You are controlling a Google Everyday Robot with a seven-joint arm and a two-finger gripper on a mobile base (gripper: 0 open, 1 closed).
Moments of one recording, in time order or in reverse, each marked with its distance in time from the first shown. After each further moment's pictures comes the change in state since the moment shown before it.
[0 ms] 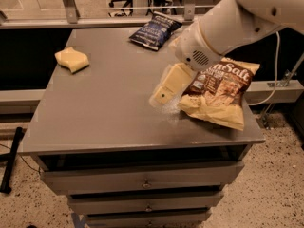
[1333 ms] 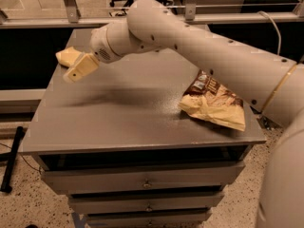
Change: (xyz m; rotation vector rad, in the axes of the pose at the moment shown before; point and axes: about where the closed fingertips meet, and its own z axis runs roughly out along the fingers) arm -0.170 -0.060 0.191 0.025 -0.380 -0.066
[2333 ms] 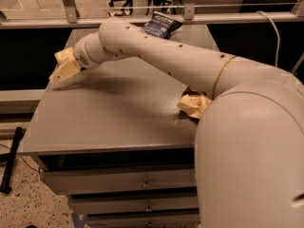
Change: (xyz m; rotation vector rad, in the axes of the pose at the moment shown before) arm 0.012 -0.028 0.102 0.062 0.016 0.064
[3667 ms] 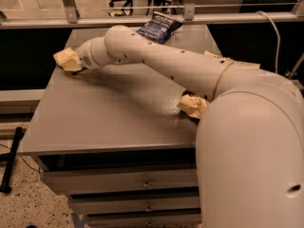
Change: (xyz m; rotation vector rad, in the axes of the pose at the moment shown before) arm 0.011 -0.022 0.008 0.048 -0.062 0.131
